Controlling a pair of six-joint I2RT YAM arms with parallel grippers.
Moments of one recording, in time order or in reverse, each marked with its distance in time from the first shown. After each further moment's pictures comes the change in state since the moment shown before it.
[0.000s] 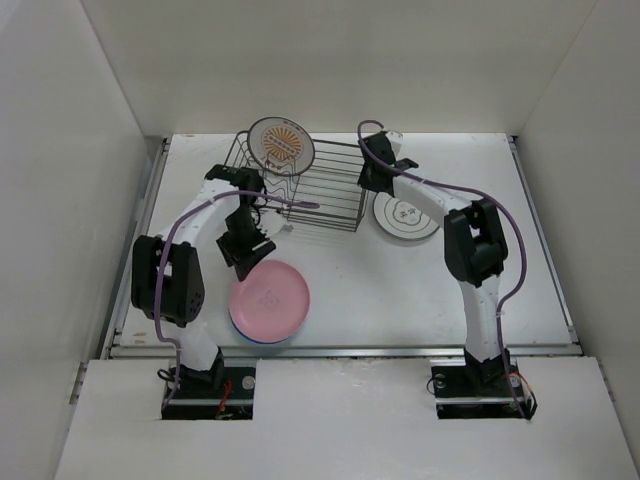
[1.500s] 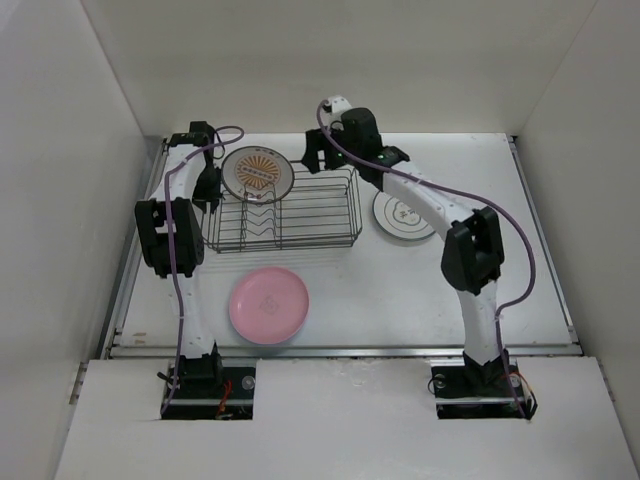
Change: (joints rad) left arm 0.314 0.439 0.514 0.316 -0.245 -0.622; right arm 0.102 -0.068 0.135 0.145 -0.458 -0.480
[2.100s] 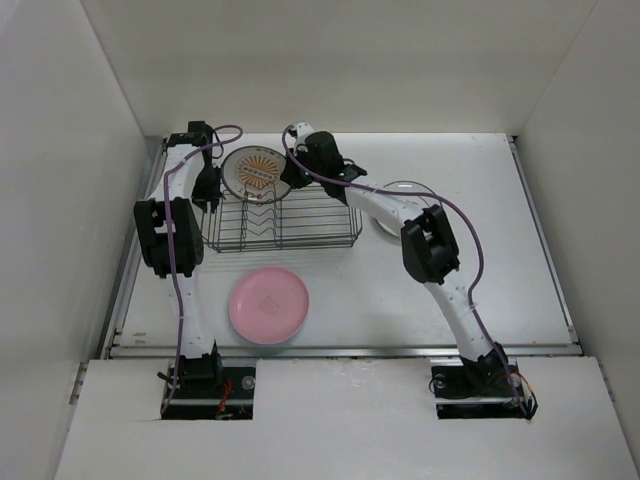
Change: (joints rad) left arm 0.011 0.002 0.002 0.006 0.025 -0.004; right arm 0.095 0.367 0.278 0.124 -0.087 0.067
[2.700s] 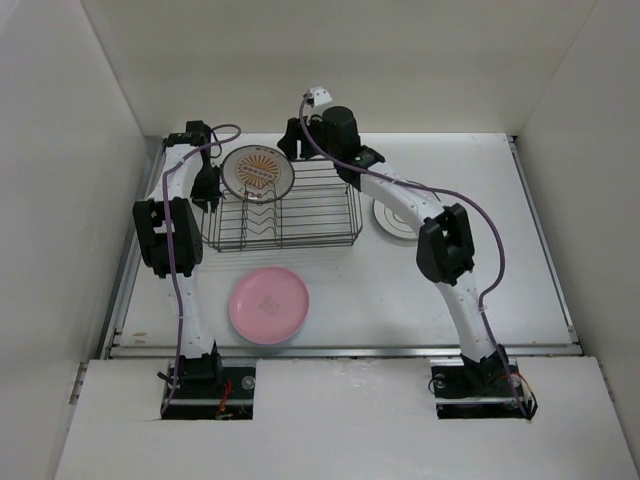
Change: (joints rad) left arm 0.011 0.003 0.004 0.001 0.029 -0.010; right arm -0.035 -0.149 -0.045 0.101 0.040 -0.003
